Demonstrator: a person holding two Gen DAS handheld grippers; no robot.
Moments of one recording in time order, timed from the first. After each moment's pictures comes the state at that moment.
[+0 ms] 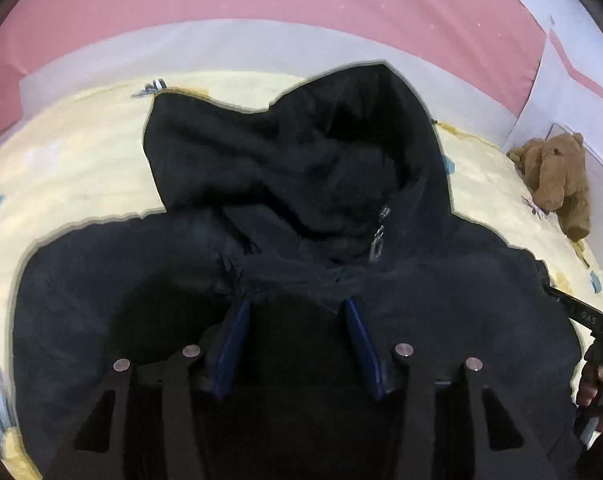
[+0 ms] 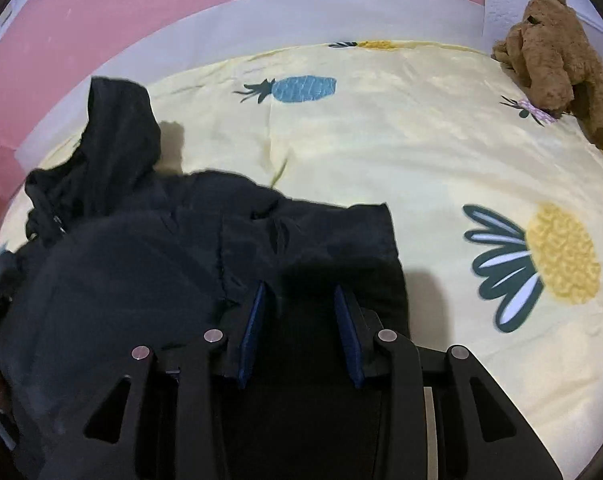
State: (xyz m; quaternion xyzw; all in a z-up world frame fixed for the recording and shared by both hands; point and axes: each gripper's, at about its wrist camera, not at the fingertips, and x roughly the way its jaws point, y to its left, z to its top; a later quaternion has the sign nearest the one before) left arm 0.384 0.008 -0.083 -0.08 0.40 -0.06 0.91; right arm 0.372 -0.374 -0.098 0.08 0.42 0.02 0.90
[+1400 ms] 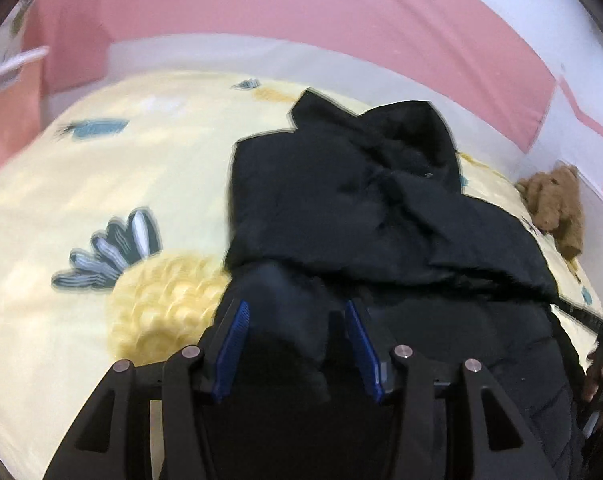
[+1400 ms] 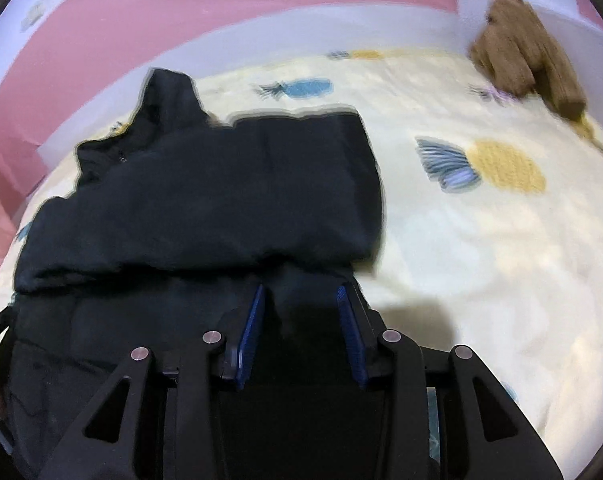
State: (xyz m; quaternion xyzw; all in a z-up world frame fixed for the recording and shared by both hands) left arm 0.201 0.120 -0.088 -0.15 0.37 0.00 0.92; right arm 0.235 -0.370 -0.097 0.11 0.40 0.02 0.91
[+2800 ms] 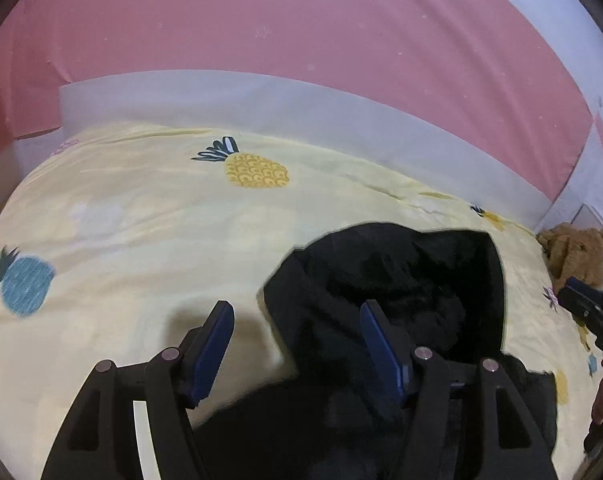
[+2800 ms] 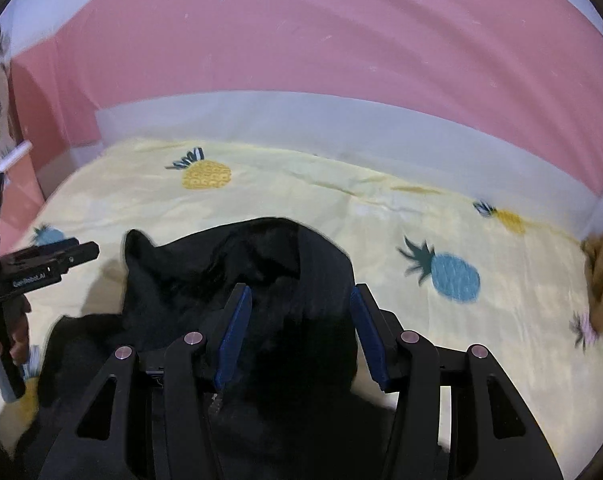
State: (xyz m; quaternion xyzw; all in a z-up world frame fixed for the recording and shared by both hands) left arm 0.480 0.142 0.004 -0.14 0.36 0.00 0.92; right arm 0.494 -0.184 0.054 -0.10 0.34 0.16 0.92
